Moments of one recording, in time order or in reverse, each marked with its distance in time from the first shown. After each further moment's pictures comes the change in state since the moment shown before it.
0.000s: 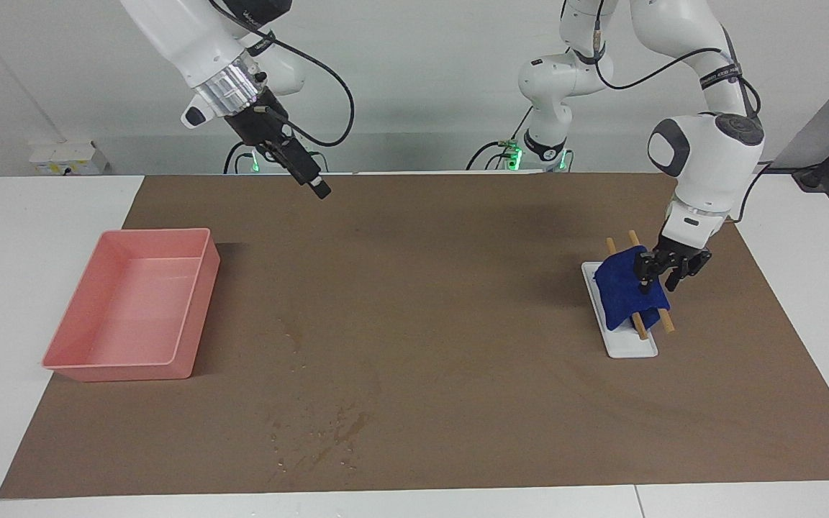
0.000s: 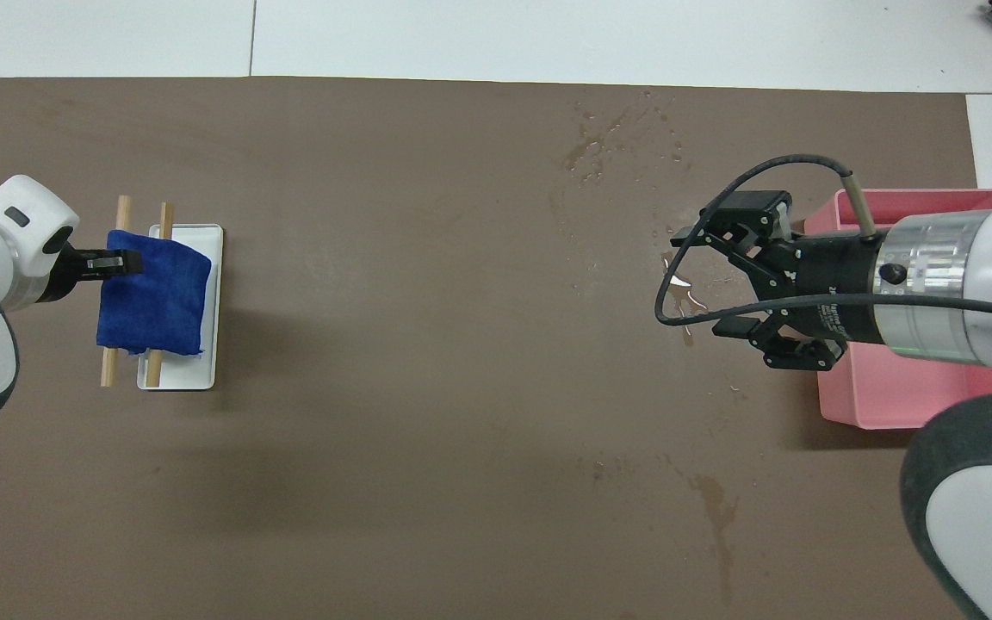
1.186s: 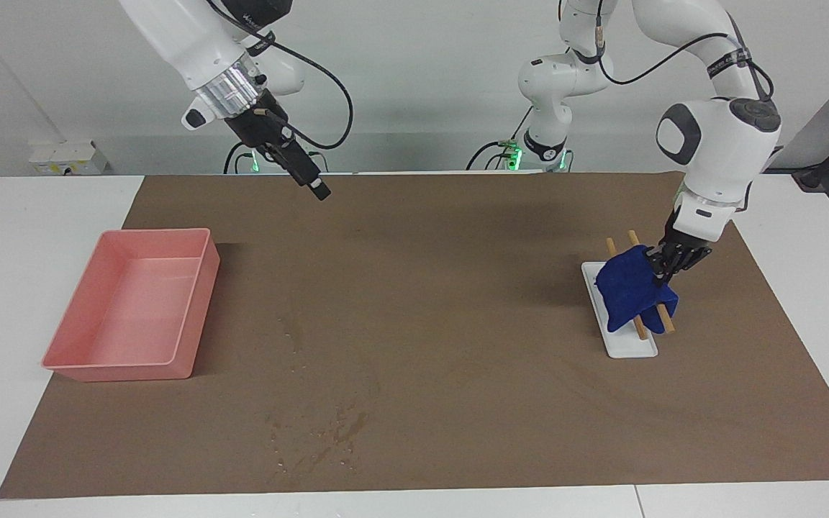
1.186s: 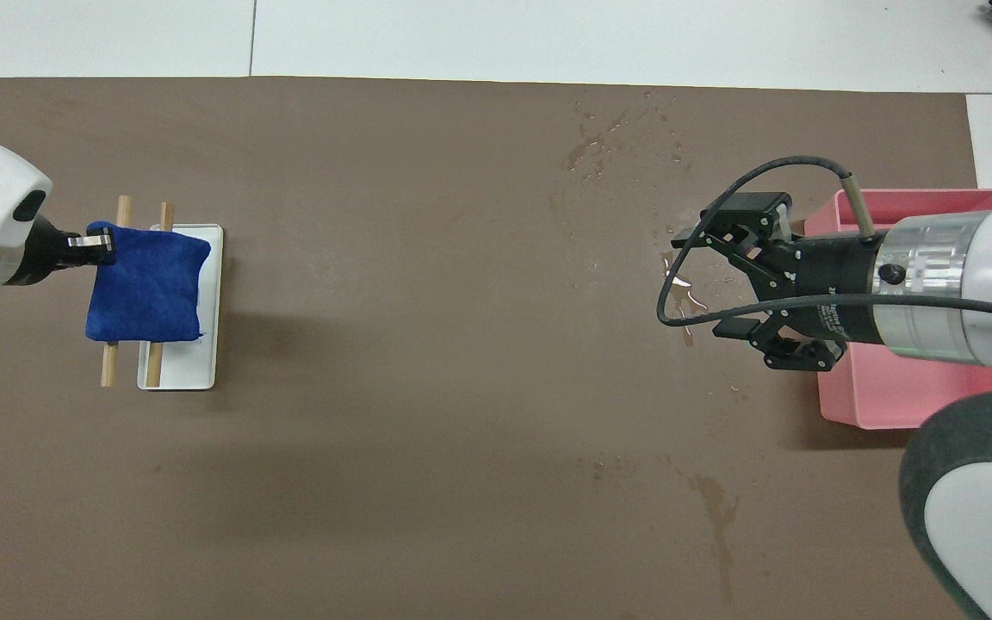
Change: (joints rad) left arm -0.009 -0.010 -0.021 0.175 -0.019 -0.244 -0.155; right arm 0.000 0.000 -0.001 -0.006 0.000 0.000 0.000
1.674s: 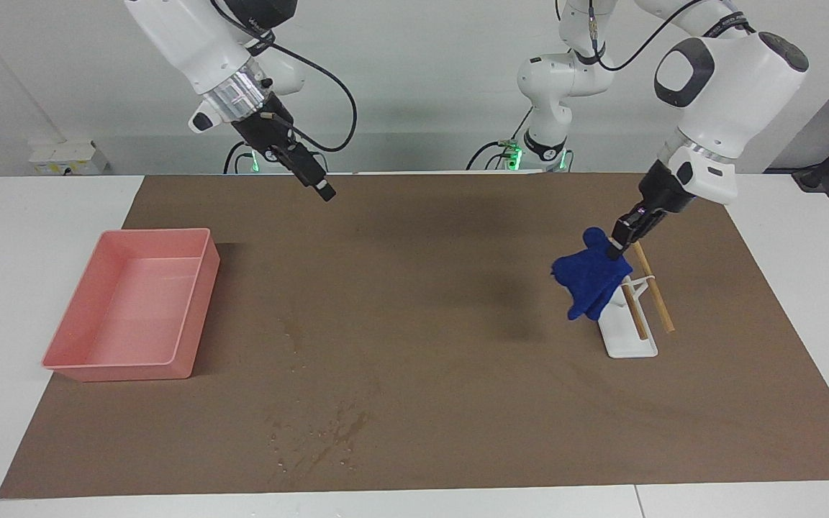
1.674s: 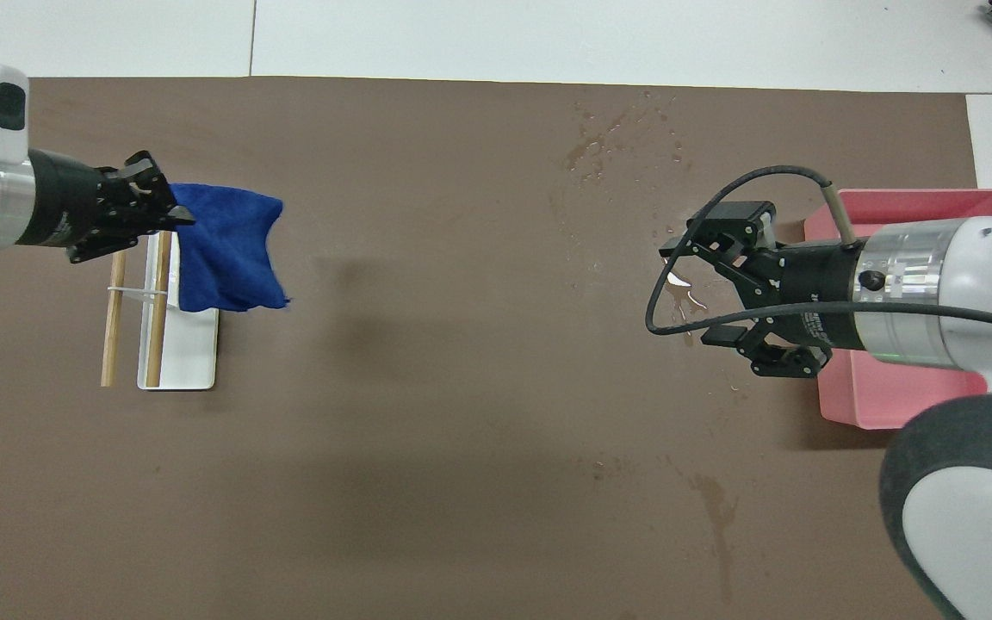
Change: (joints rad) left arm -0.139 -0.001 -0.024 0.201 -0.323 -0.179 -0.585; right arm 0.030 0.000 0.003 -0.016 0.021 0.012 0.046
